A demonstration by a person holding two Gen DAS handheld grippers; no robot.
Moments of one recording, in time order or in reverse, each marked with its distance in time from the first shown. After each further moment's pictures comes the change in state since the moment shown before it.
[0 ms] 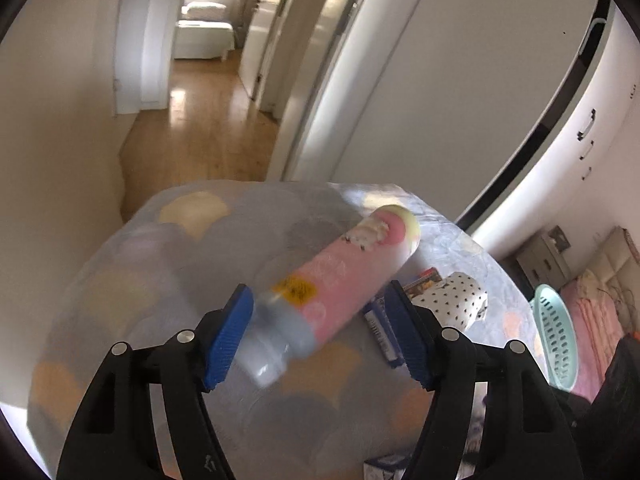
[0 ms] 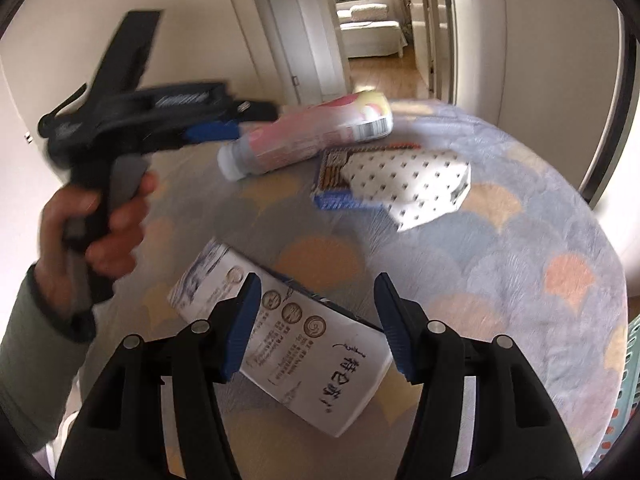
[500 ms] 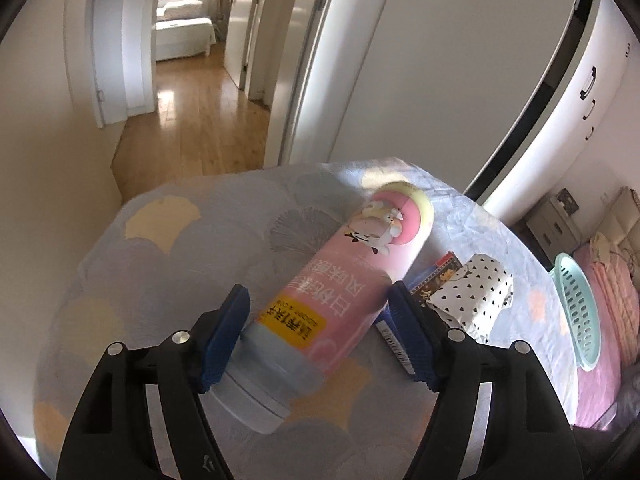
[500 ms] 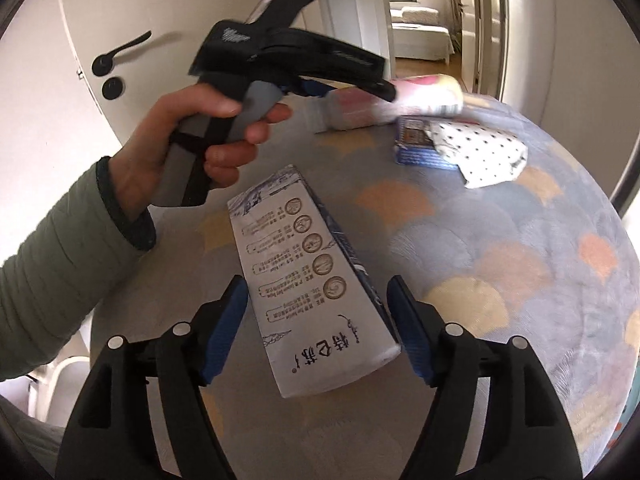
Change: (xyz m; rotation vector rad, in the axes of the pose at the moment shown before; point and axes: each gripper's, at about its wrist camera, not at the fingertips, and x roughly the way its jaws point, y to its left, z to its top) left arm 0.031 -0.005 0.002 0.099 0.080 0.031; right arm -0.014 0.049 -0.040 -0.163 0.022 0.076
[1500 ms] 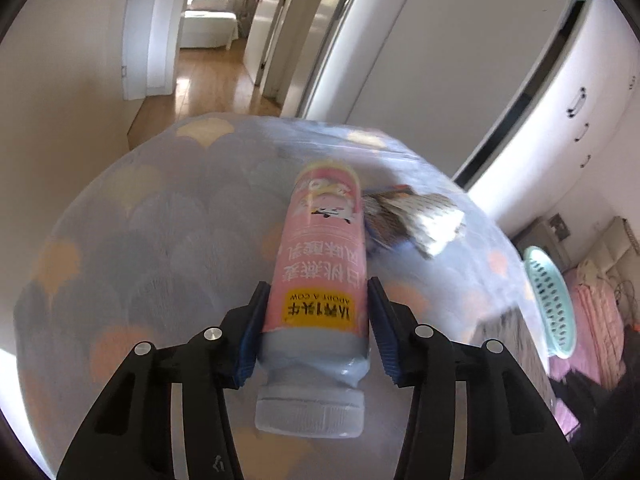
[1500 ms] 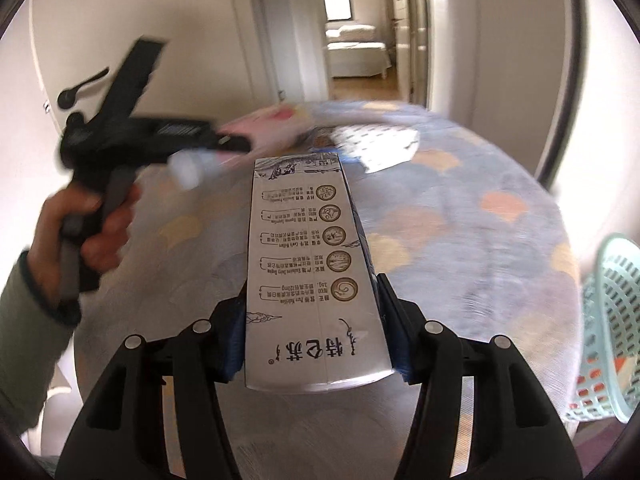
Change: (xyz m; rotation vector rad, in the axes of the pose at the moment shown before) left arm -0.079 -0.018 -0.094 -0.115 -0.059 -0.019; right arm -0.067 -0.016 -0.044 0.135 -0.108 -0.197
